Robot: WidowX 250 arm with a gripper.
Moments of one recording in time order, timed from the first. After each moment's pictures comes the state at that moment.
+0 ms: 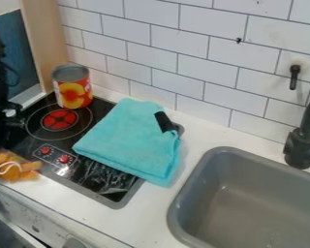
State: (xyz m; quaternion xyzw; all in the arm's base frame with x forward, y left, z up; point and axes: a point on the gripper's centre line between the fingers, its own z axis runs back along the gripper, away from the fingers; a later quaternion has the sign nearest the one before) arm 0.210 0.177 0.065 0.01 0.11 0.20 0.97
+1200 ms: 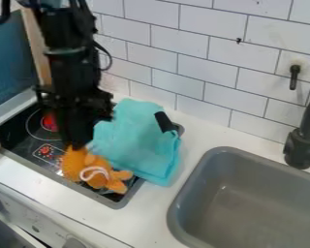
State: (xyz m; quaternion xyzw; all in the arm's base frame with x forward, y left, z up) arm 0.231 0.025 0.113 -0.05 0.05 0.04 1.00
